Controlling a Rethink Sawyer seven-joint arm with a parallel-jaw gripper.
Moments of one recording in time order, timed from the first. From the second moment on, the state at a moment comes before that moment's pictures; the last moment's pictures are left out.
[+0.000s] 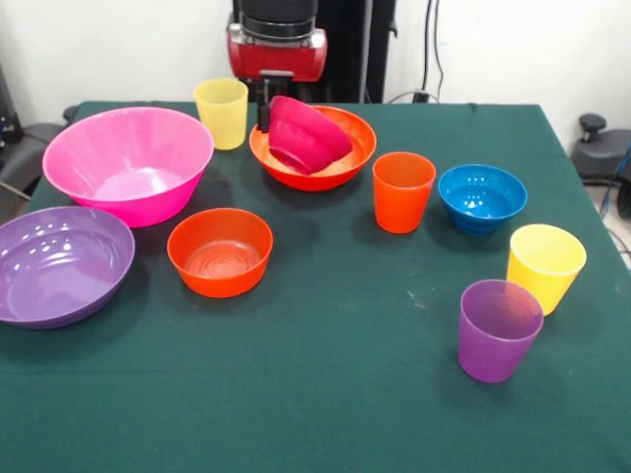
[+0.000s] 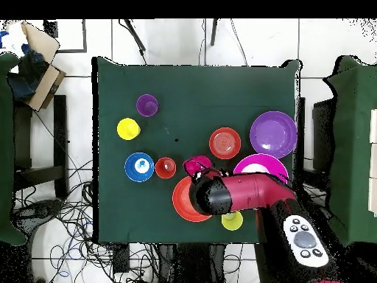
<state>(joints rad) -0.56 -0.79 0.27 1.94 -0.56 0.39 1.84</state>
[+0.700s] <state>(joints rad) -0.48 -0.78 0.22 2.03 -0.58 0.24 1.84</state>
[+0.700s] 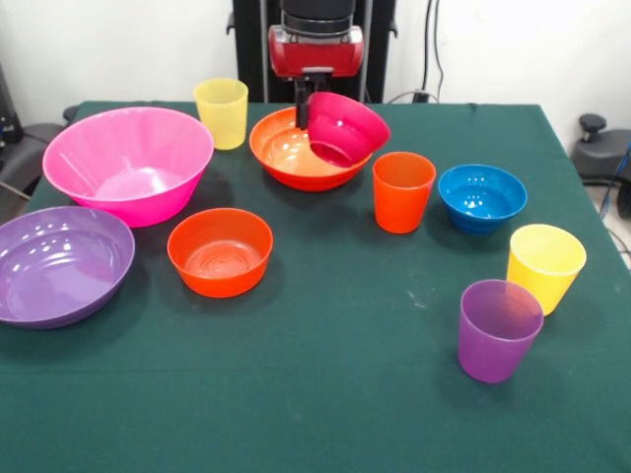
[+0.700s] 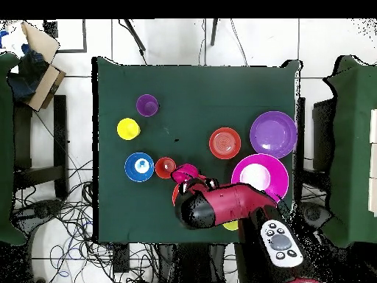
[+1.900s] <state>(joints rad) -0.53 -0.78 0.16 2.06 -0.61 0.20 1.84</state>
